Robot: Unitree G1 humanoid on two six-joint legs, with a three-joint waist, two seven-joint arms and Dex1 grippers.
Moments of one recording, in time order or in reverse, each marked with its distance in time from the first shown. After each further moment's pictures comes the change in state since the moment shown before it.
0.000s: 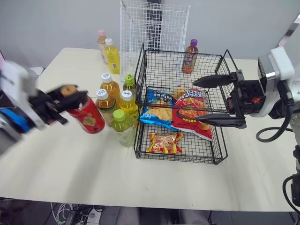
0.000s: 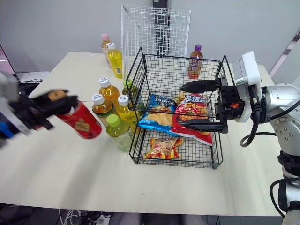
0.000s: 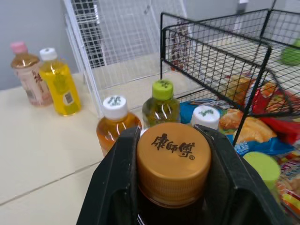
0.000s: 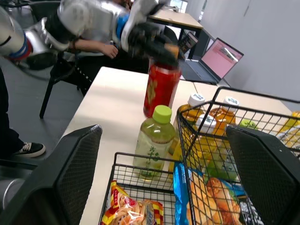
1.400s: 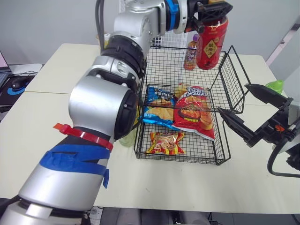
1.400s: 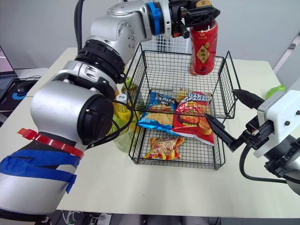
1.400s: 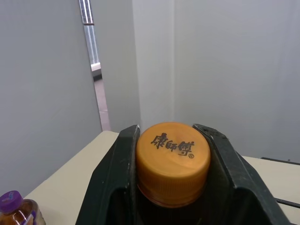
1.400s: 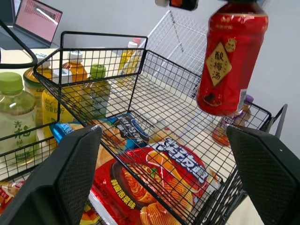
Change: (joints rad) left arm -1.572 -1.020 -0.642 1.669 0.791 -0.814 -0.278; right arm 0.639 -0.012 -0.506 -0.654 0.235 0.132 -0.962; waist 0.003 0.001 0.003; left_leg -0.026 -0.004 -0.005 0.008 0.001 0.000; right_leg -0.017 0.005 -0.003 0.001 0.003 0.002
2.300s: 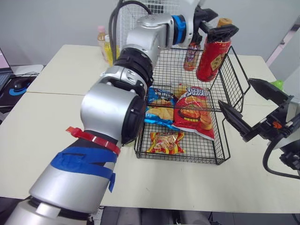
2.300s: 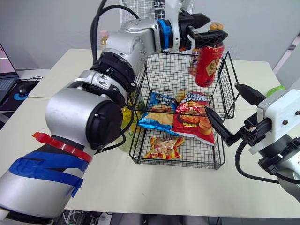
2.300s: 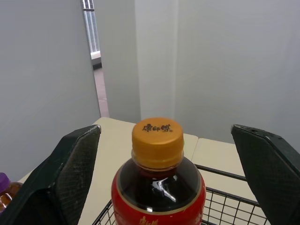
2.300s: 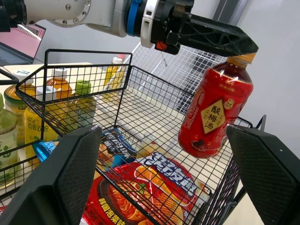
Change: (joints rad) left arm 0.030 -0.017 0.077 0.014 0.108 -0.008 -0.029; right arm 0.008 -0.028 0.116 0.008 -0.052 -0.130 -0.109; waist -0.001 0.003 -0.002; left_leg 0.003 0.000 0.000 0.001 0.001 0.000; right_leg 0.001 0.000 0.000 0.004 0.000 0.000
